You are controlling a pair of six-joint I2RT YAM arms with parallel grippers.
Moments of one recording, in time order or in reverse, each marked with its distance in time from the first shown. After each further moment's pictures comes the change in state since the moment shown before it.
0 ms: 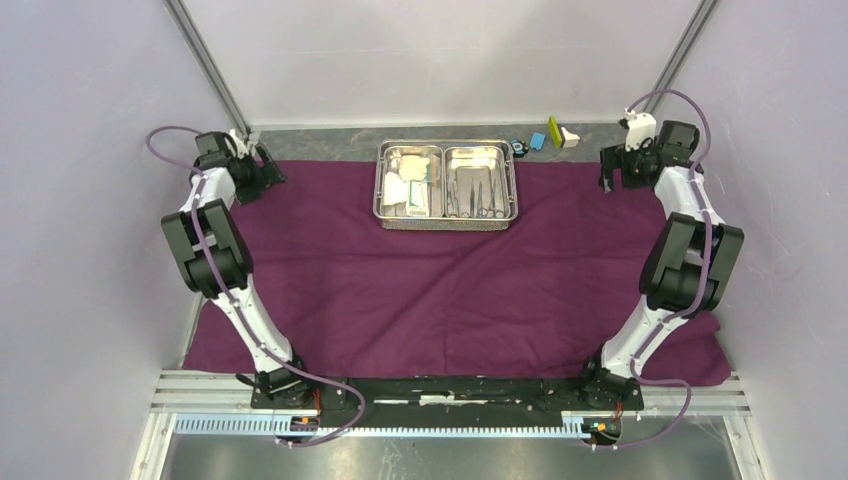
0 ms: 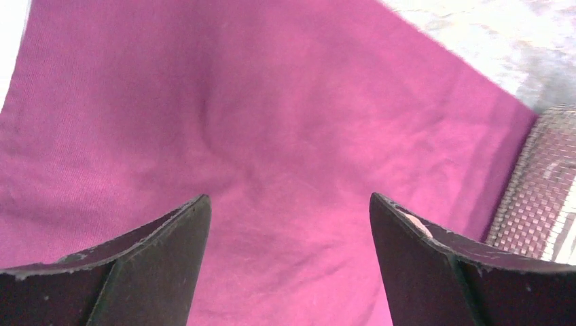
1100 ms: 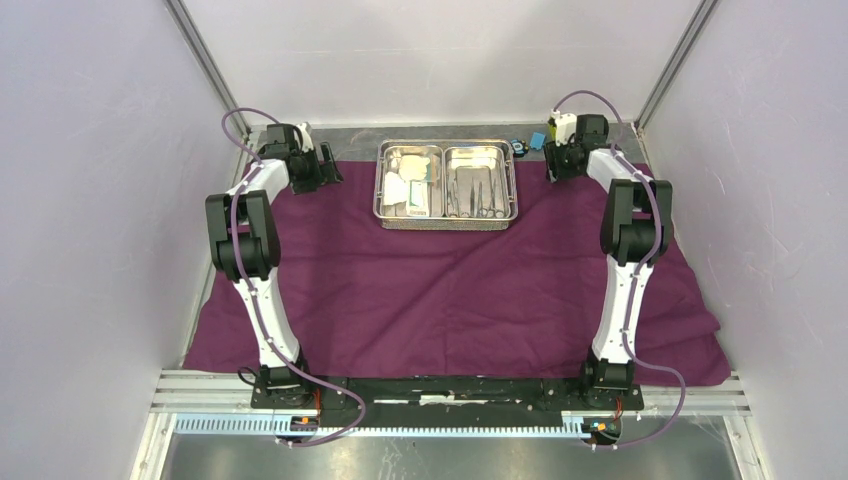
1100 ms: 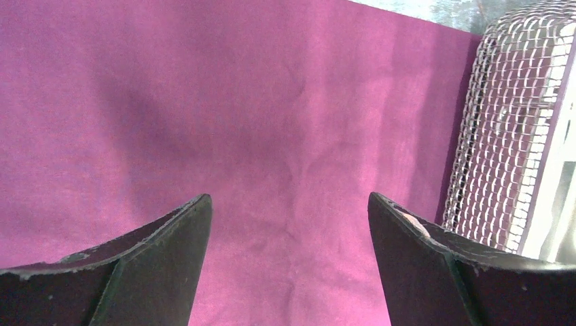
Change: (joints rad) left arm -0.284 0.055 0.026 0.047 -0.026 0.031; right arm 0.278 0.427 0.320 0.051 0.150 0.148
